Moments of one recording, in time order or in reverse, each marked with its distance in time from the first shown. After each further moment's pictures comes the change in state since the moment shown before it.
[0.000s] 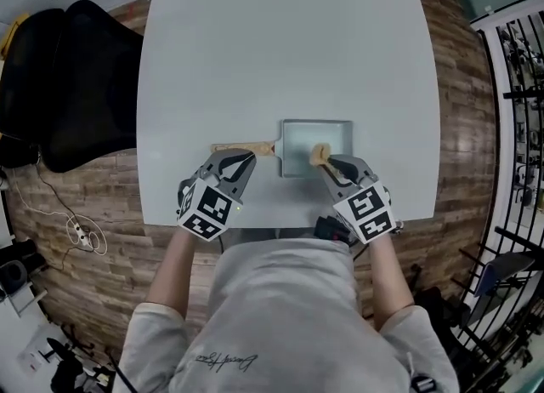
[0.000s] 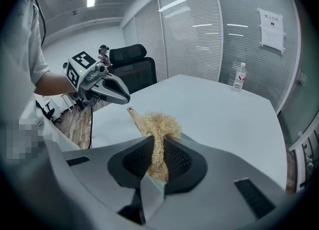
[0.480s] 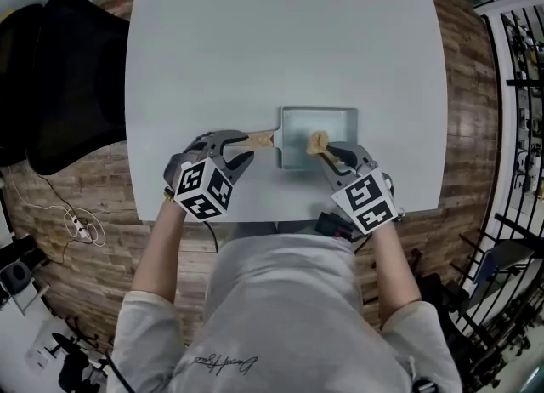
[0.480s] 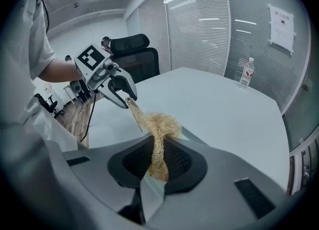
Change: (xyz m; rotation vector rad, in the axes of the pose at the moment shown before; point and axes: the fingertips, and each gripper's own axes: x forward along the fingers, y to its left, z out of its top) left arm 0.031 -0.009 -0.040 0.298 0.206 -0.178; right arm 0.017 0.004 -0.010 -0.032 0.074 0.038
